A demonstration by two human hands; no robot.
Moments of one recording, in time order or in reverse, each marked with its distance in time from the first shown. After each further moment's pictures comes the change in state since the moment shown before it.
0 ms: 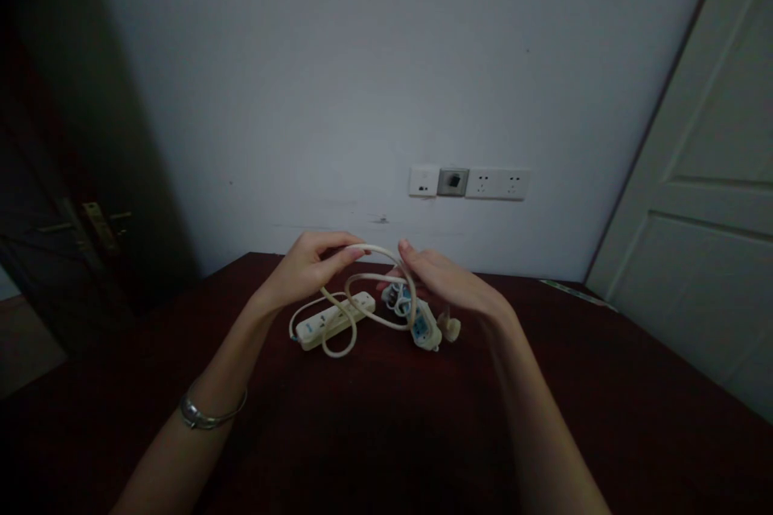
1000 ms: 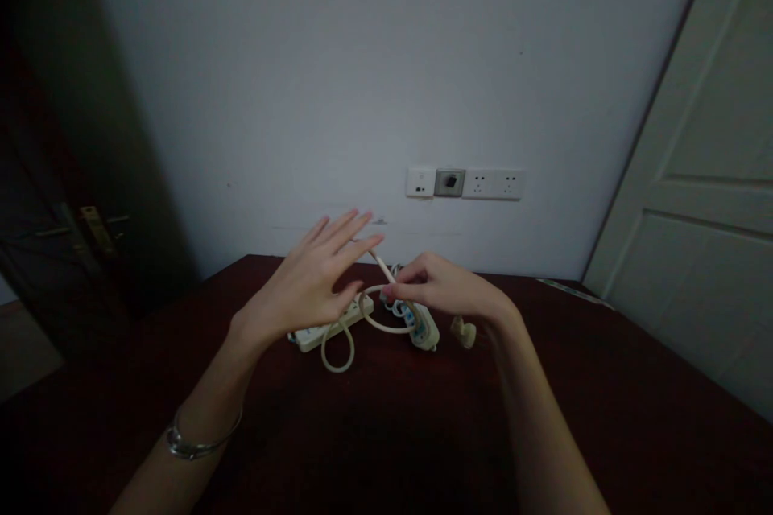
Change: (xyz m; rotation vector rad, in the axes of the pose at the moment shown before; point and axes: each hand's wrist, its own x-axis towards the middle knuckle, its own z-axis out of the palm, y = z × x) left_hand -0.013 0.017 0.007 0.779 -0.069 0.236; right_hand -0.007 -0.006 -0.006 -0.255 -0.133 -0.053
